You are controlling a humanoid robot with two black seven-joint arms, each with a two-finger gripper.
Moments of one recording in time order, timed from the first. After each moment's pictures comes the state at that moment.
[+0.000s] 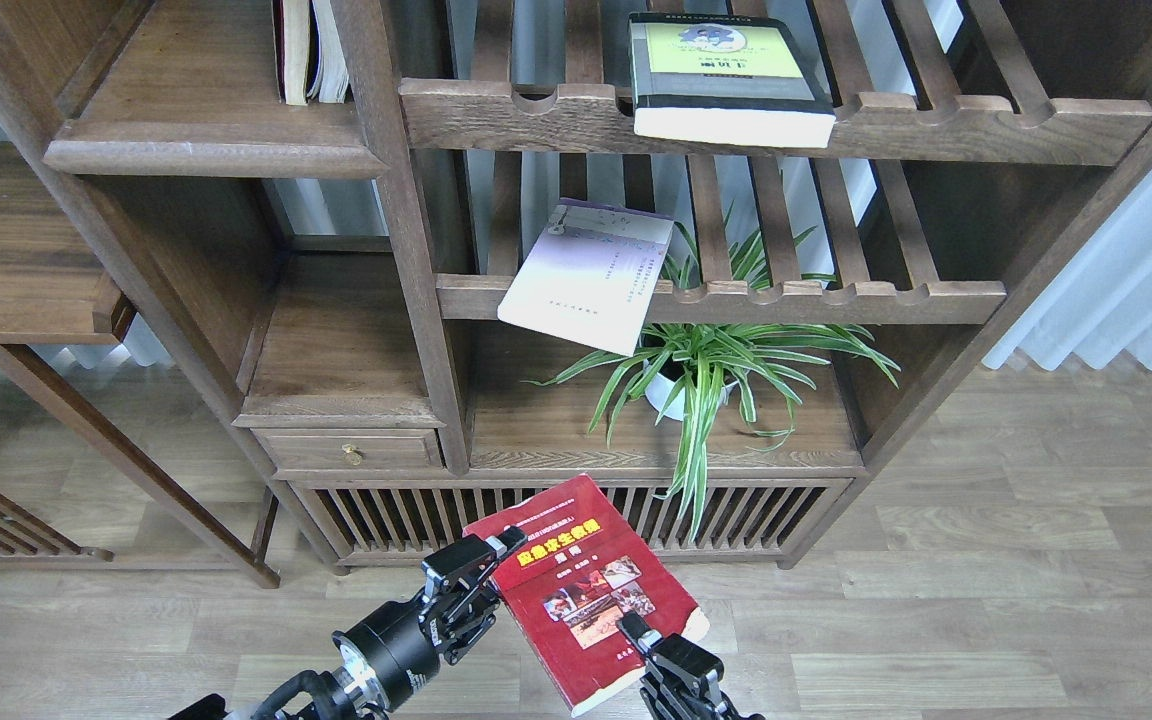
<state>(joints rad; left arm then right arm) -0.09 0.06 -0.67 -0.96 -0.55 -0.49 0.30 -0.42 -0.01 0.98 1.22 0.20 0.58 -0.19</state>
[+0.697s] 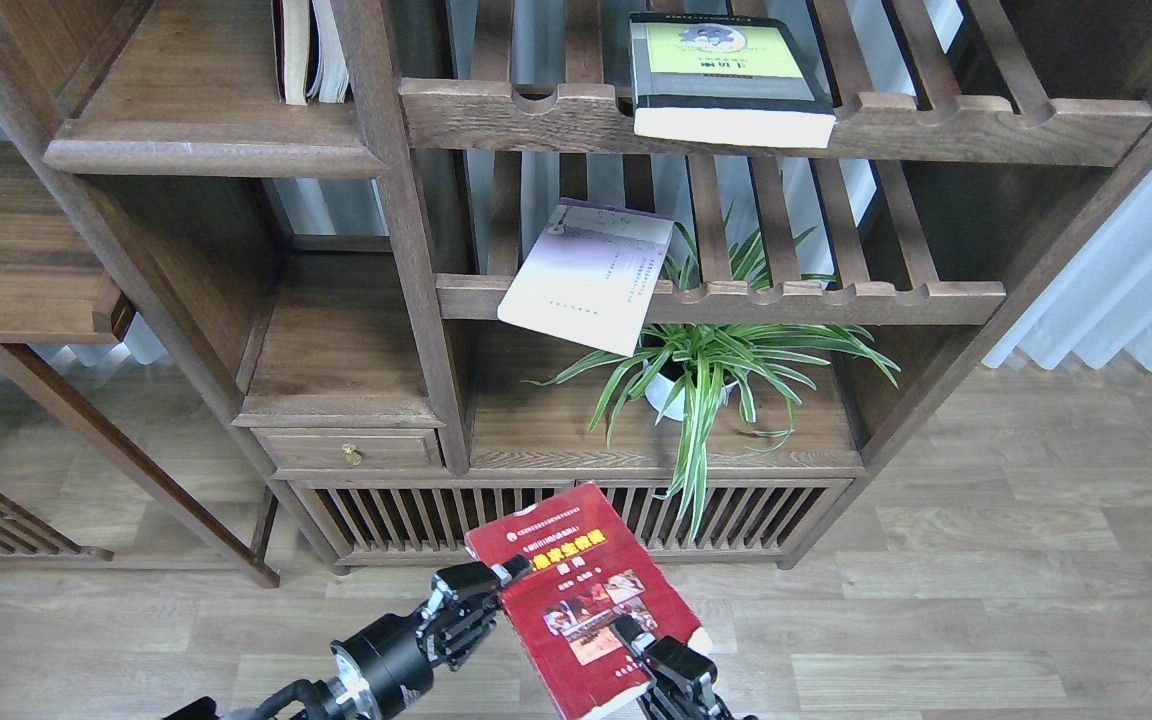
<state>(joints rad) -0.08 0.26 -0.83 -1.10 -0.46 -0.49 0.32 -0.42 -0.01 0.95 1.19 0.13 0.58 -0.18</state>
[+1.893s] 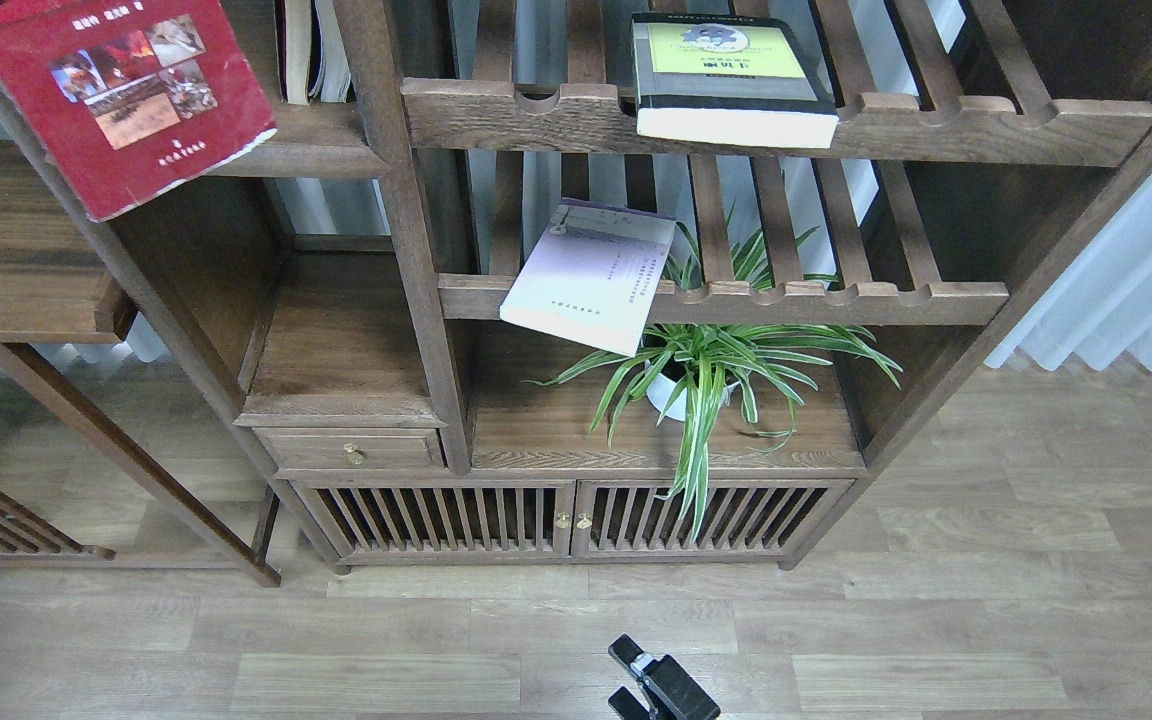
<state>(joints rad) -0.59 0.70 -1.62 -1.27 0.28 -0.49 0.49 -0.40 0.01 0.95 1.12 0.12 0.58 -0.18</state>
